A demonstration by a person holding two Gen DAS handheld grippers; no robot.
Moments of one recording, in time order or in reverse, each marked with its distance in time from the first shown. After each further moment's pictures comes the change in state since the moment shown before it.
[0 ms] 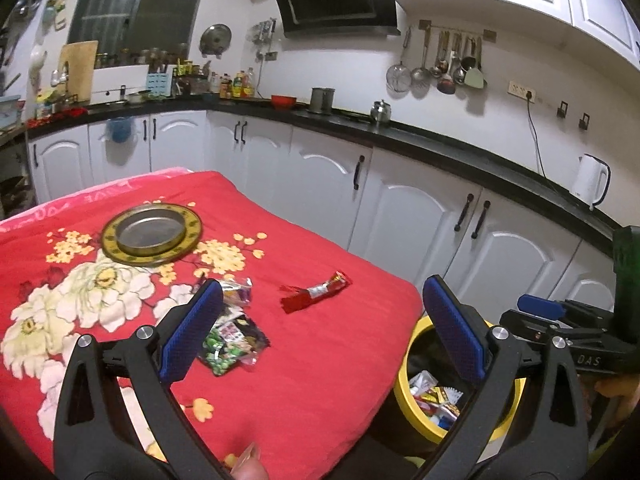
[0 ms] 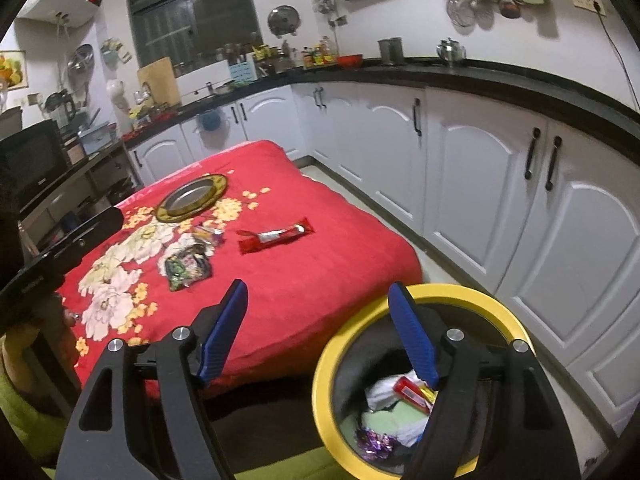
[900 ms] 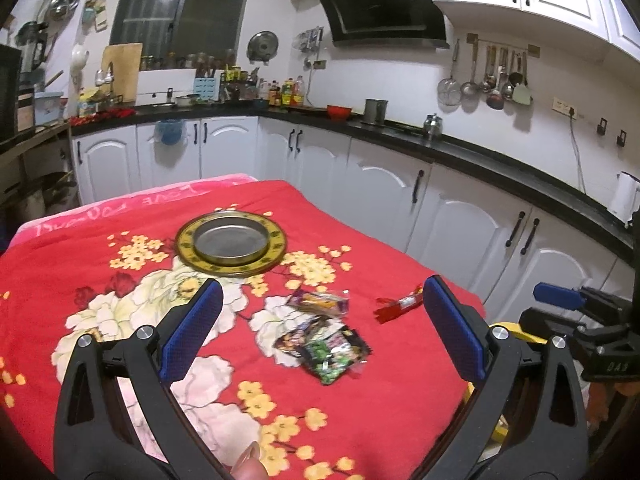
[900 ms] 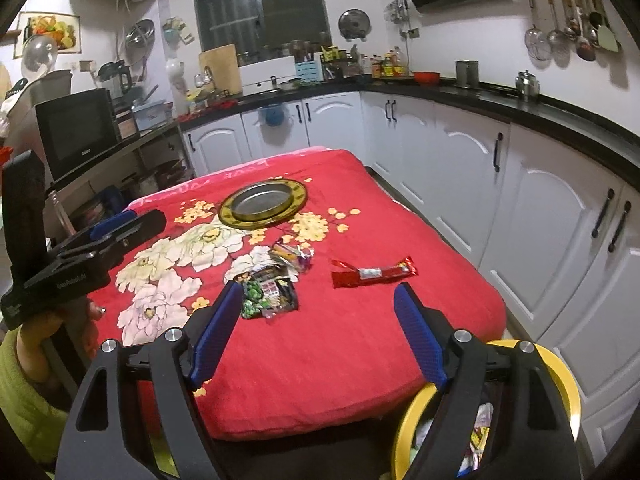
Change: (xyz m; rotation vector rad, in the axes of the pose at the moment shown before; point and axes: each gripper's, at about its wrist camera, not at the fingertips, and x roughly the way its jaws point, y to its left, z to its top) left arm -0.025 0.084 0.008 -0.042 -0.017 0.151; right arm 0.036 0.093 0.035 -0.156 -0.012 0.150
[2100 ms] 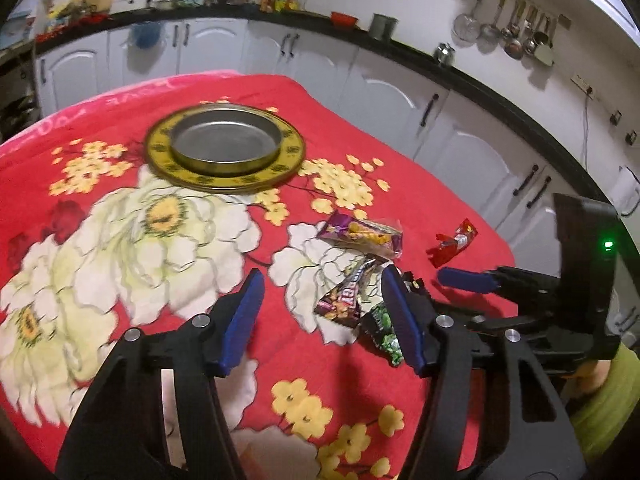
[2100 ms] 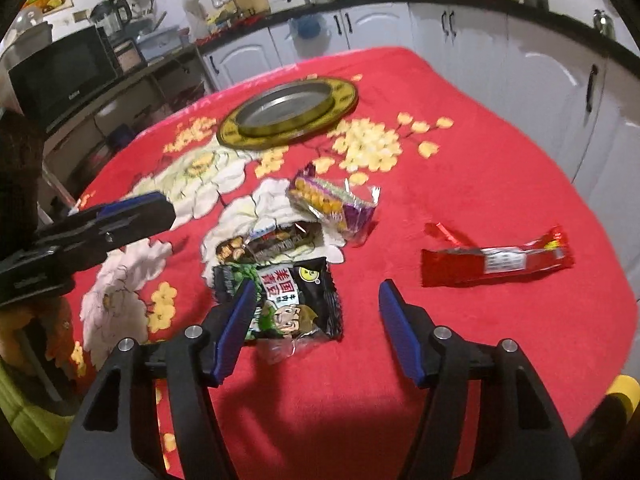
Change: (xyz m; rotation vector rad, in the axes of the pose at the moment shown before) left arm 0.111 0.064 -0.030 -0.073 0.339 -0.142; right arm 0.192 0.017 -0.010 -0.015 0.323 0.164
